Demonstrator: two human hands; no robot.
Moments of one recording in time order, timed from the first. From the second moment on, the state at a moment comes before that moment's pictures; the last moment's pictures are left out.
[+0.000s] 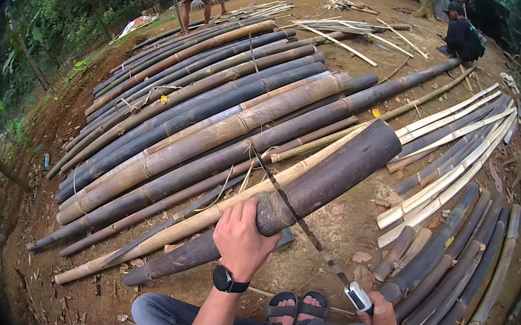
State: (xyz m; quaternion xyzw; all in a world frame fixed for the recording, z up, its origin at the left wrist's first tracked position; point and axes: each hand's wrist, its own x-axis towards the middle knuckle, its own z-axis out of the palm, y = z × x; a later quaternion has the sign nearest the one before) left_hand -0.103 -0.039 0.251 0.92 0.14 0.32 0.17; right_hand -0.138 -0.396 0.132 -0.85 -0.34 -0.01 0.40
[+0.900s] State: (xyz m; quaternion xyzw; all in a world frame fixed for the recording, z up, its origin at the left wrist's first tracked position) left_hand 0.037 0.017 0.058 0.99 0.12 0.00 0.11; right_hand -0.059 -0.312 0.088 -0.93 -0.22 0.11 0.28
